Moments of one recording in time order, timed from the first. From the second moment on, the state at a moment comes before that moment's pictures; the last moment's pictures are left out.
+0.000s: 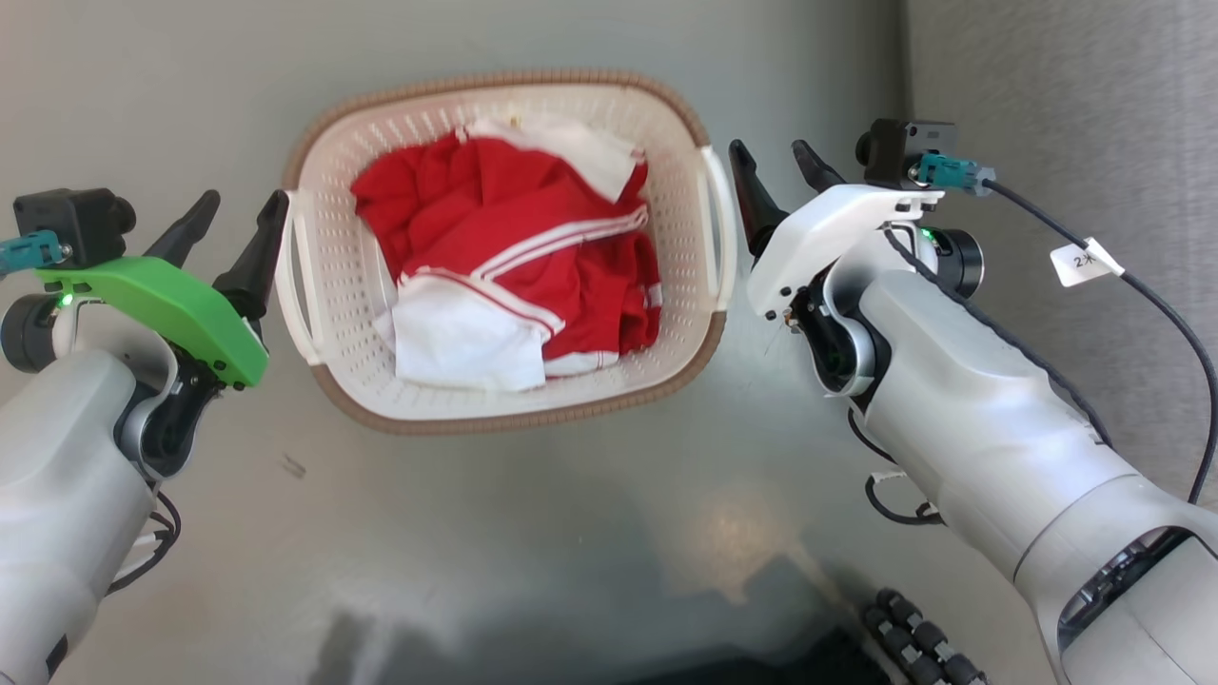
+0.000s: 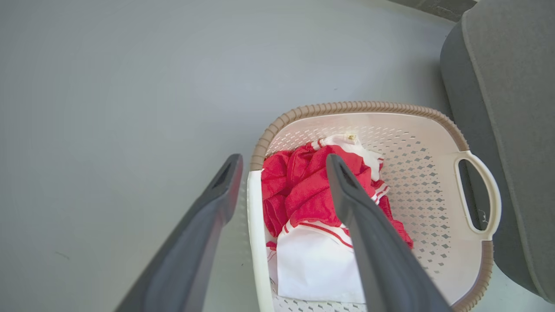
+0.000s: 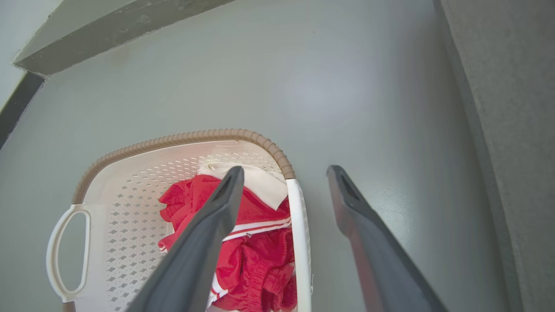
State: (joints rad) left arm -0.87 0.47 -1.02 0.69 -1.24 -0.13 -0.25; right arm -0.89 -0.06 0.88 0.91 0.99 -0.13 -0.25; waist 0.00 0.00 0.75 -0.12
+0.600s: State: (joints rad) left arm -0.70 0.46 -0.78 0.57 -1.10 -0.13 -0.25; right arm -0.74 -0.06 0.74 0.80 0.81 -0.13 -0.25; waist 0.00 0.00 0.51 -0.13
